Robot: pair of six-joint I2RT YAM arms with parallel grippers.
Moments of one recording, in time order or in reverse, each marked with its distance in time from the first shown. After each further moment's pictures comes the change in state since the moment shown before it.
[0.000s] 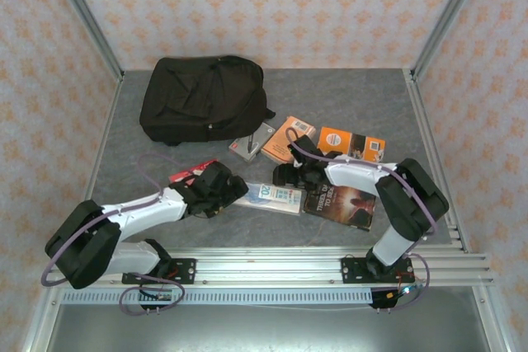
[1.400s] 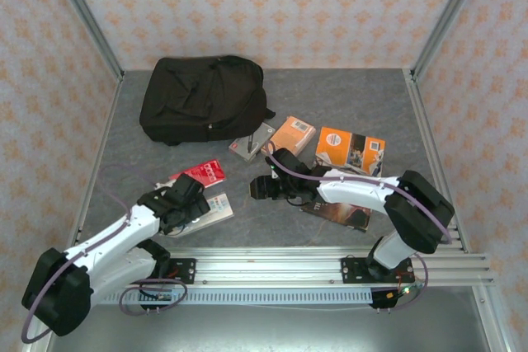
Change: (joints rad) left arm 0.151 -0.336 -0.114 -0.471 -0.178 0.172; right arm 0.240 -0.086 -0.012 0.125 0.013 0.060
